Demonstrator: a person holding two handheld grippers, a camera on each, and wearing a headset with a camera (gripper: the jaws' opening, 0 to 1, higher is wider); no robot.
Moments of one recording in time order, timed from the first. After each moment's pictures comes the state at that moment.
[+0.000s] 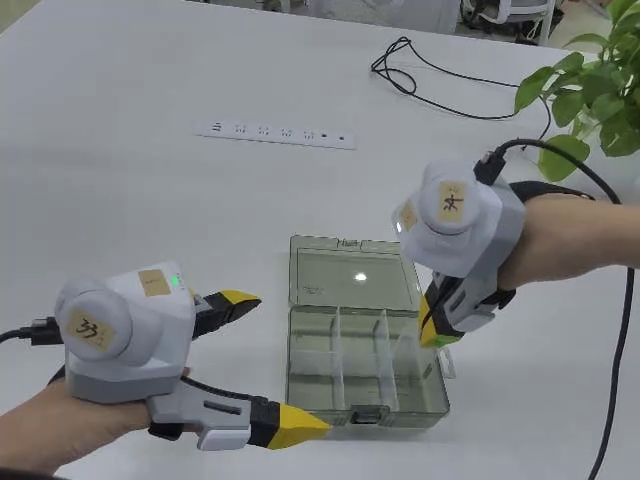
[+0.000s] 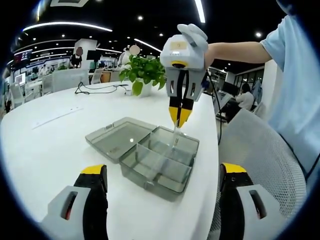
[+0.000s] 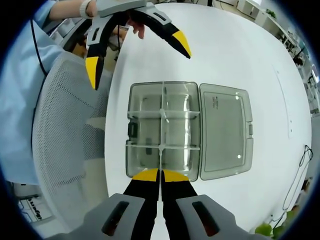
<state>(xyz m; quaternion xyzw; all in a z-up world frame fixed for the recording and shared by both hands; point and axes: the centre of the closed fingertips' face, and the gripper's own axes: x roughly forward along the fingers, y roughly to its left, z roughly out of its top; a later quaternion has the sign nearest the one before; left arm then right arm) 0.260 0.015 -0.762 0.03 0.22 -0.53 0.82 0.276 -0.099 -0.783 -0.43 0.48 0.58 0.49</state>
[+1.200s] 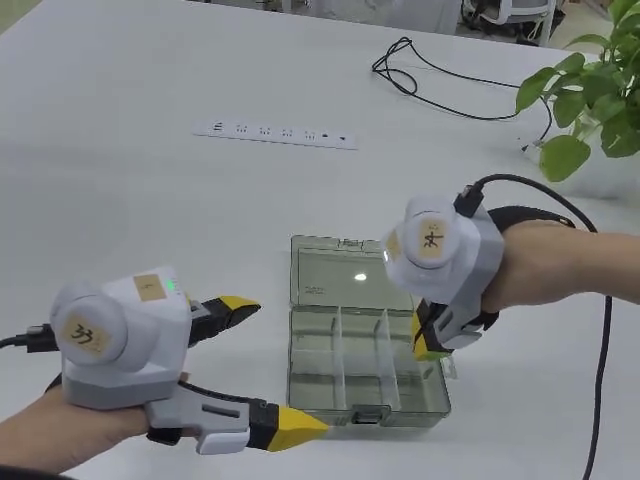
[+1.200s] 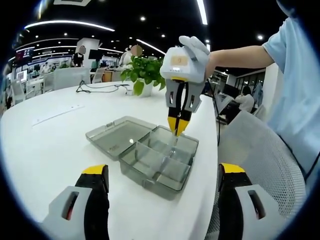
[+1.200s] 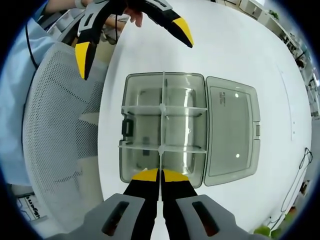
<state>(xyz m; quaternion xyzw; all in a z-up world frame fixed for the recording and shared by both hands) 0.258 0.018 -0.764 0.02 0.23 -0.53 0.82 0.275 -0.098 -0.801 -0.45 0.48 0.57 0.49</state>
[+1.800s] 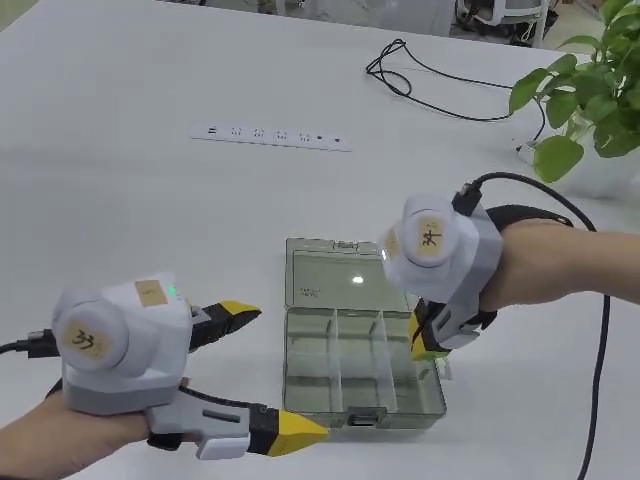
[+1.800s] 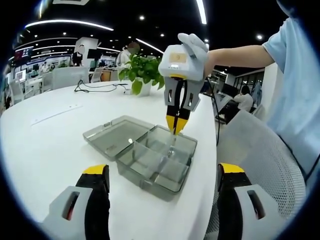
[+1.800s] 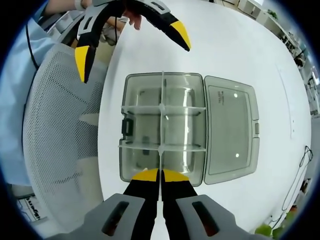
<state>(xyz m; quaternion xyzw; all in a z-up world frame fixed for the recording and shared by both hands) 0.256 0.013 -0.764 0.02 0.23 -0.53 0.81 0.275 -0.100 -0.804 -0.45 0.48 0.57 0.49</state>
